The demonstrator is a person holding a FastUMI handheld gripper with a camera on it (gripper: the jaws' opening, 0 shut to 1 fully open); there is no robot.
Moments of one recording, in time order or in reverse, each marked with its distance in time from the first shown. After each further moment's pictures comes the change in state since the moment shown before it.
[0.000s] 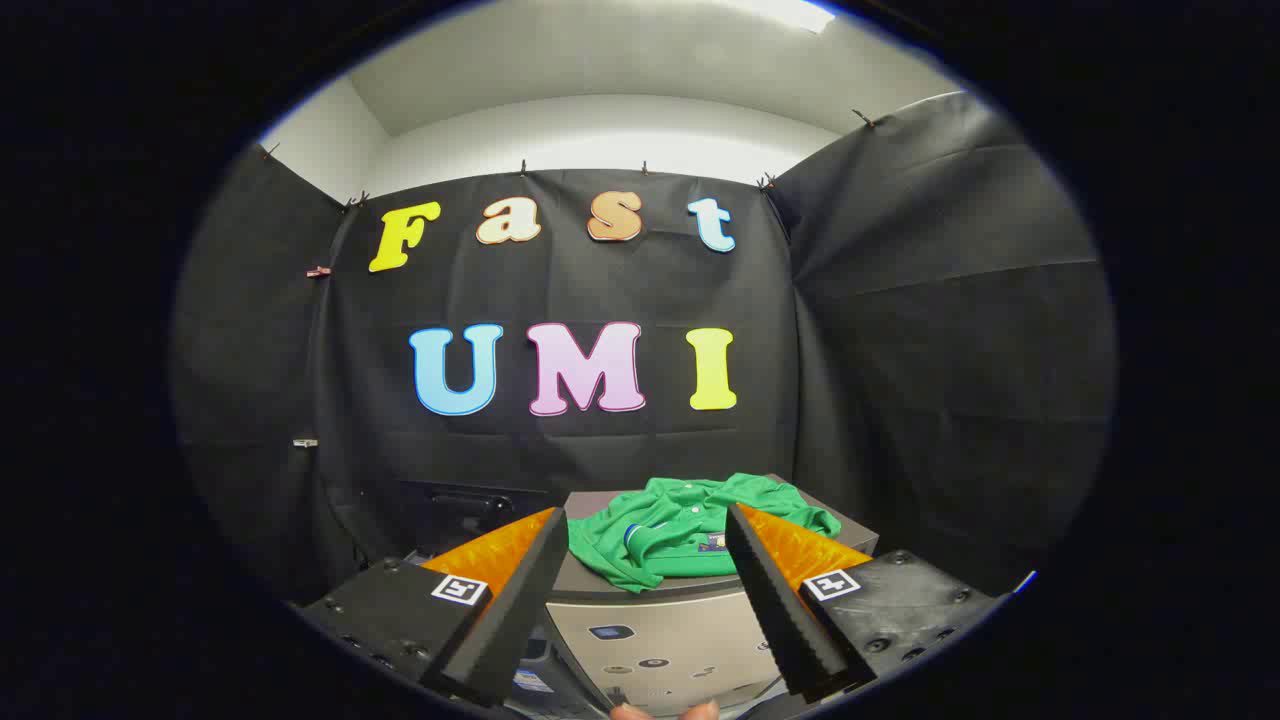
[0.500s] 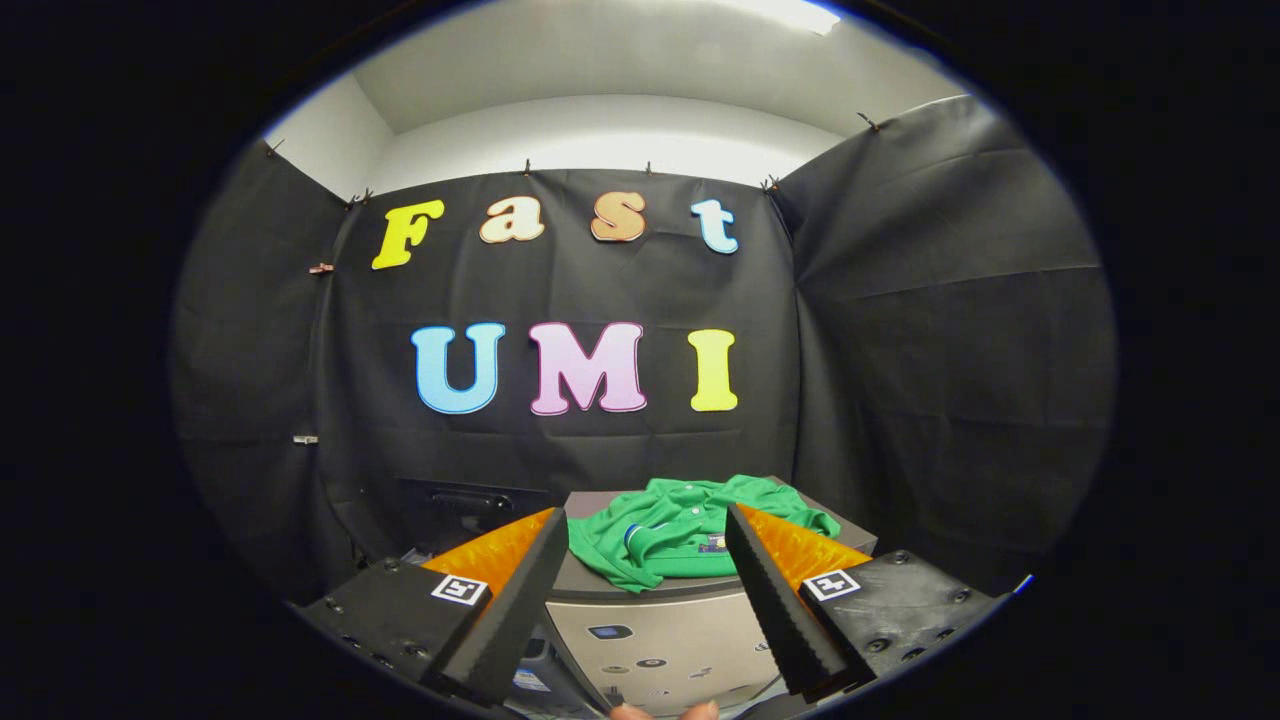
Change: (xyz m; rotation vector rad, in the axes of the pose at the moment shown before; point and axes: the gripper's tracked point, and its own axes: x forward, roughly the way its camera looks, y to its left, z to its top) arm -0.001 0.003 0.001 -0.009 0.000 0.003
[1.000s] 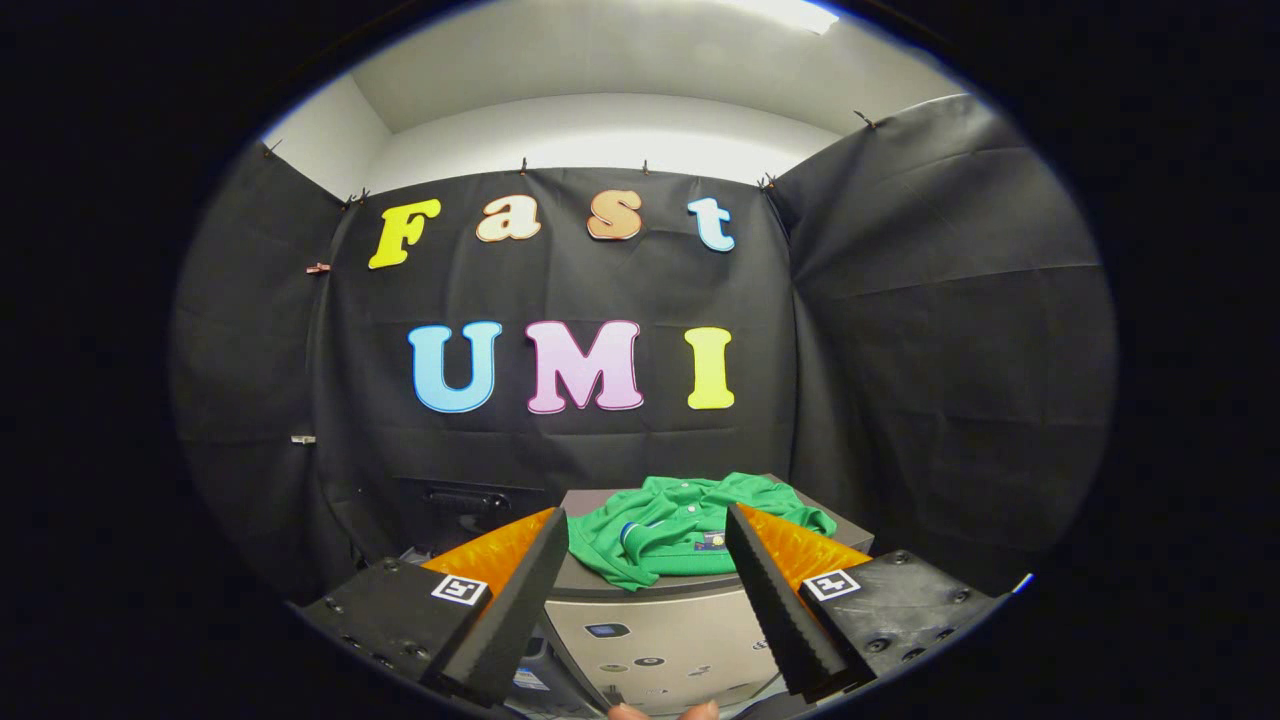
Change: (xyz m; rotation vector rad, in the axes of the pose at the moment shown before) arm 0.002 -0.005 -0.002 0.002 0.009 -0.010
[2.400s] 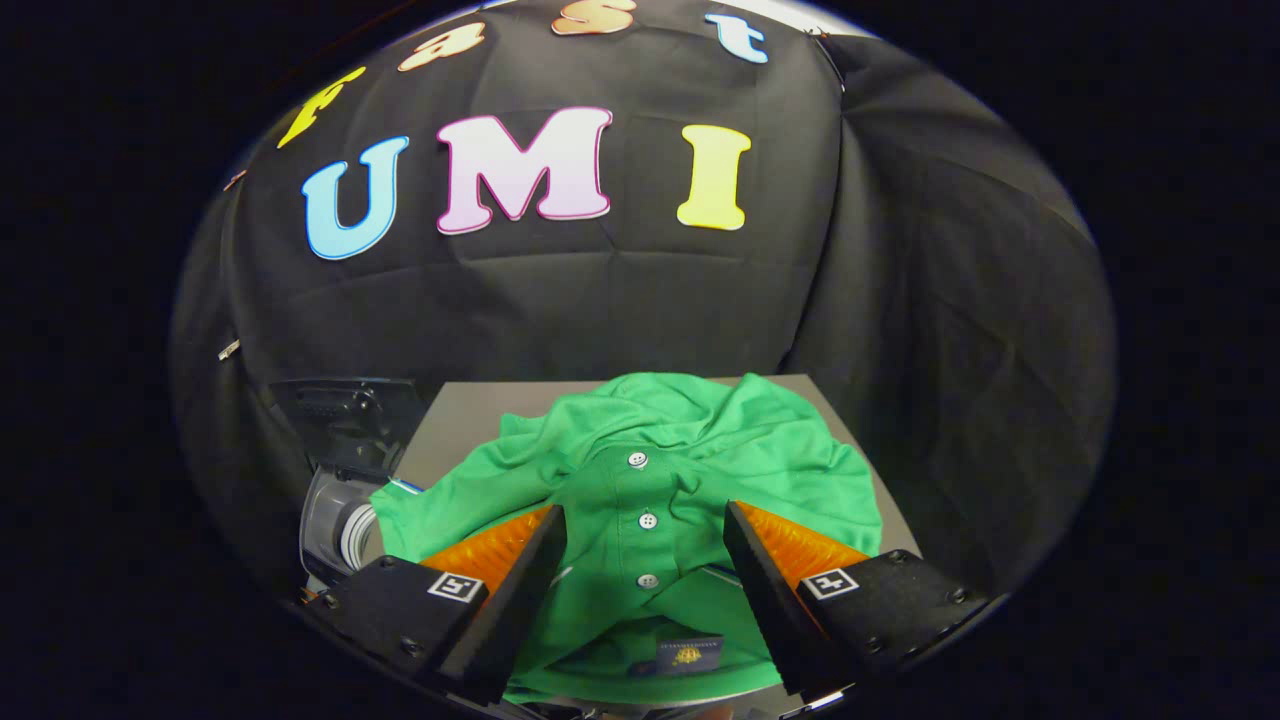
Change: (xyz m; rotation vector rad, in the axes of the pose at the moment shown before) arm 0.252 -0.065 -0.141 -0.088 0.706 -0.086
